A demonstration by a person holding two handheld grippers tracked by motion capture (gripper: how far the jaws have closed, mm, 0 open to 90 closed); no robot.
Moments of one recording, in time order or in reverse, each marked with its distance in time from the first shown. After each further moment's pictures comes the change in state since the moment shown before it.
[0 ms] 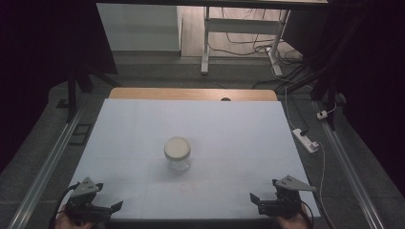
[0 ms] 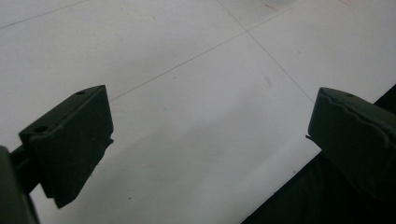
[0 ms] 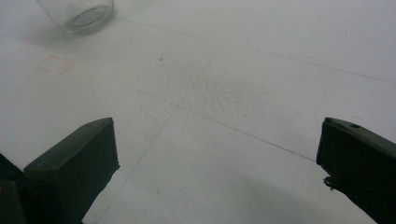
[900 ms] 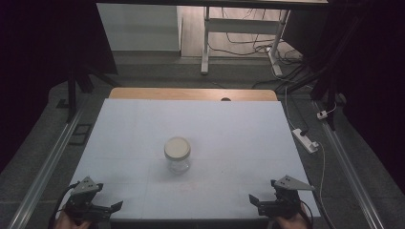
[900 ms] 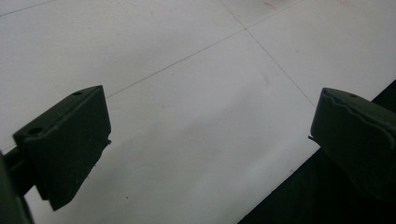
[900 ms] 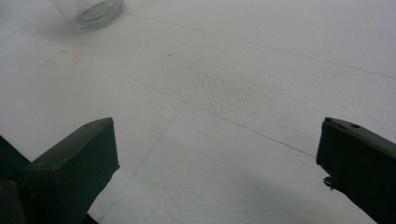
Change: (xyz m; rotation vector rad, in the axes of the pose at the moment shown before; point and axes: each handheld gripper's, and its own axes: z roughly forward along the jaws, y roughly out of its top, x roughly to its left) left arm 0.002 0.002 0.002 0.012 -0.009 -0.012; right arm 0.000 0.000 0.001 0.015 0.033 -0.013
